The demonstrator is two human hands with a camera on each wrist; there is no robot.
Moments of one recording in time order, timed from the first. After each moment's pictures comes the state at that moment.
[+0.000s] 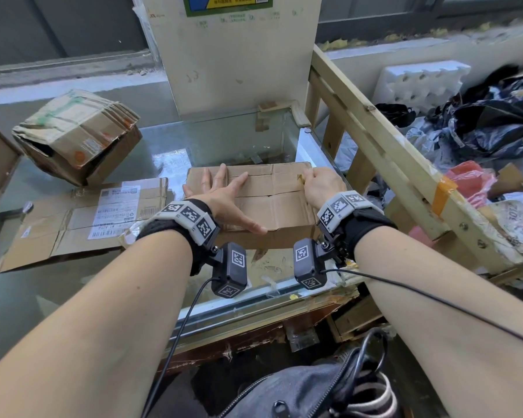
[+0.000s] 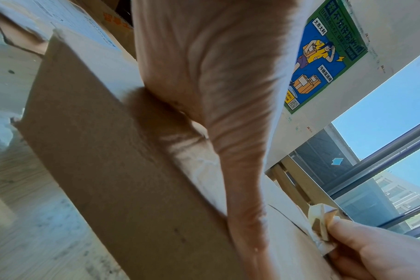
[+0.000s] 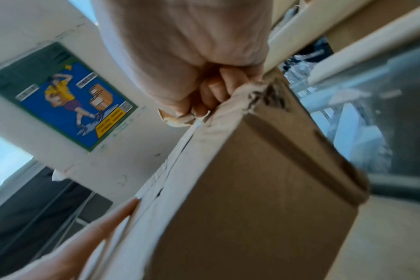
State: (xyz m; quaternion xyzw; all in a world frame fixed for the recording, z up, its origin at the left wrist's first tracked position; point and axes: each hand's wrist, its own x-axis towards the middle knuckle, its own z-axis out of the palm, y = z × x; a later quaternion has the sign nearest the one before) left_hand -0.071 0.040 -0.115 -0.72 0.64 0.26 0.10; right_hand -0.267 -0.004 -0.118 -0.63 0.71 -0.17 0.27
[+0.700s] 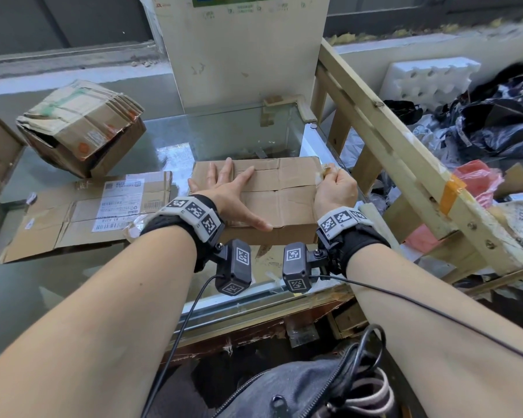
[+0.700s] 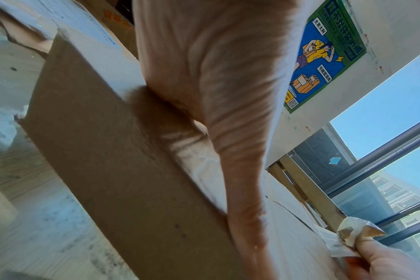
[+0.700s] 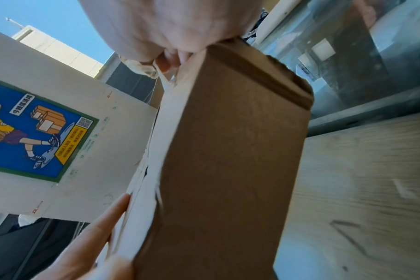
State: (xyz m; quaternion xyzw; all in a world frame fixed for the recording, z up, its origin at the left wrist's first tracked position) left_hand -0.071 0.043 -0.115 -0.71 0.65 0.26 0.08; right_hand -0.257 0.010 -0.141 -0.43 0.73 -0.46 0.26
